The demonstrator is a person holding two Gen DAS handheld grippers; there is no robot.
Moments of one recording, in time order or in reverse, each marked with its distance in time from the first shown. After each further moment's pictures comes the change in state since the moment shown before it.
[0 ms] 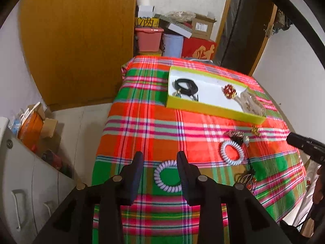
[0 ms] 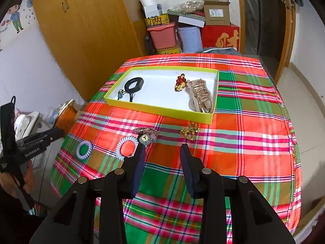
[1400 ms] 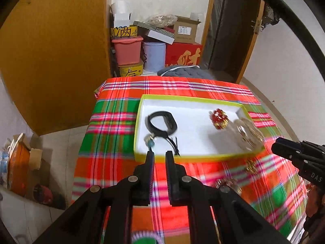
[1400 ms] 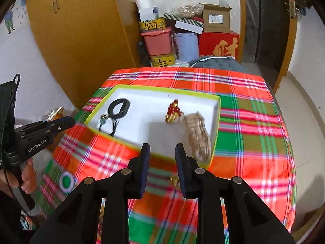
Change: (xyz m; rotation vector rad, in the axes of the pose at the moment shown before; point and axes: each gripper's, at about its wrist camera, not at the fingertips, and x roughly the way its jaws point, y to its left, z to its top) left arm 0.048 -0.053 0.087 0.099 -0.047 -0.055; right arm 0.033 -0.009 0.059 -0.019 -0.035 -0.046
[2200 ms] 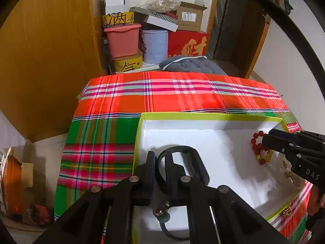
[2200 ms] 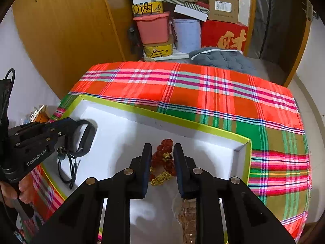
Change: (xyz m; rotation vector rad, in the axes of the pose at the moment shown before) left arm 0.137 0.019 0.064 0.024 0.070 0.008; right arm 0.134 -0.017 0.080 -0.034 0.091 -0.049
